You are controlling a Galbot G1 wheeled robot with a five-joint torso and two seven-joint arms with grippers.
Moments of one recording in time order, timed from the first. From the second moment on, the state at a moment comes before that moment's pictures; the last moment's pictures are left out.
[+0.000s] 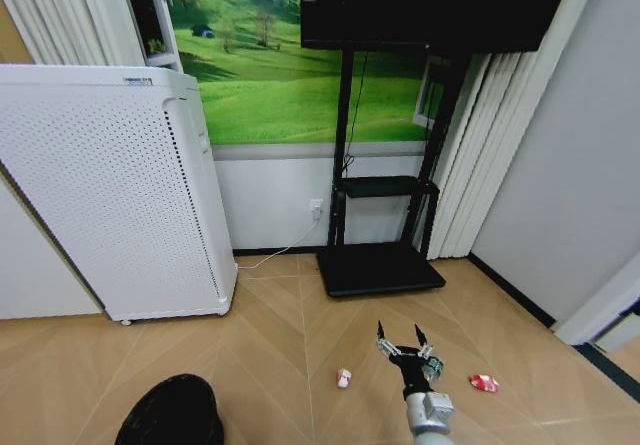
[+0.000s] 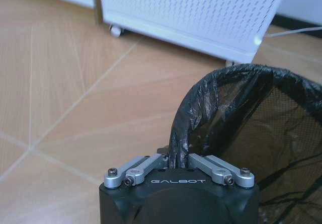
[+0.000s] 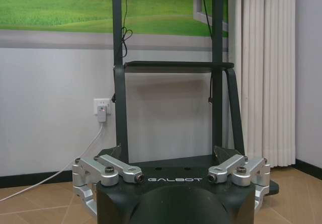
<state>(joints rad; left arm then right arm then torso) 1.99 -1.34 -1.00 -2.02 -0.71 0.44 -0.11 -1.67 1.40 0.49 1.99 0.13 0.17 0.24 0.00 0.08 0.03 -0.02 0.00</state>
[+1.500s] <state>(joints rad) 1.95 -1.40 -0.99 -2.20 -0.78 0.22 -0.07 -1.45 1.22 0.35 1.71 0.36 -0.11 0.26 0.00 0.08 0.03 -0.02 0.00</state>
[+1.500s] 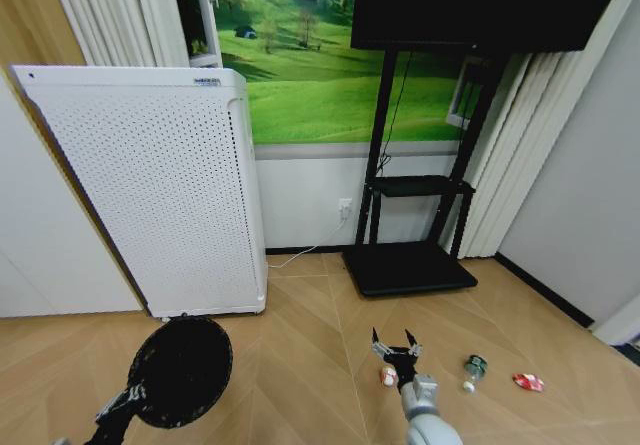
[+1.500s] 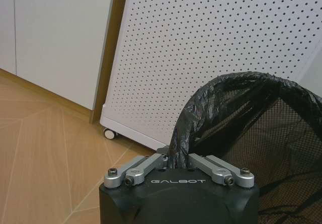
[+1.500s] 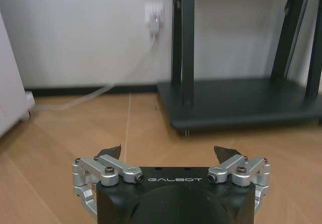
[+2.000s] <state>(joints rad) 1.95 -1.40 -1.00 -2.25 -1.00 0.30 -0.22 -1.18 1.28 0.24 1.23 0.33 -0.17 0.26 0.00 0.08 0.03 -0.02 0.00</state>
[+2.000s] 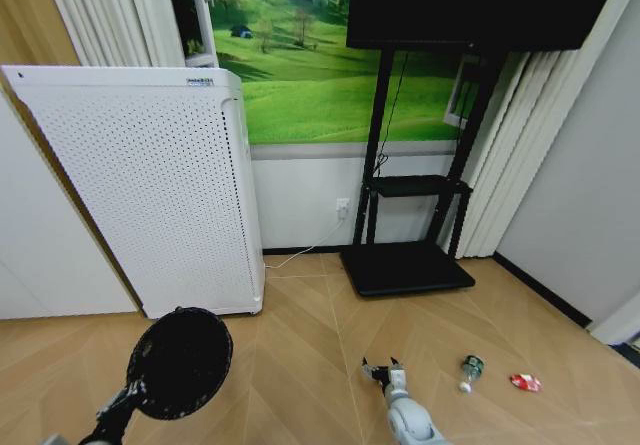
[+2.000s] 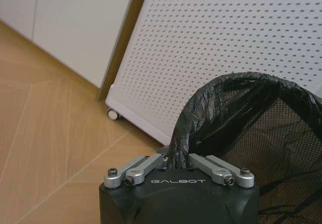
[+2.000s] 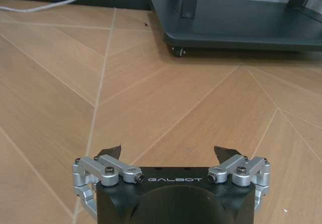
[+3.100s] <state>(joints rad) 1.93 -1.36 -1.00 -2.25 -1.03 0.34 -0.30 -1.18 1.29 0.30 1.07 0.30 -0.16 0.25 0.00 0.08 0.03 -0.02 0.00</state>
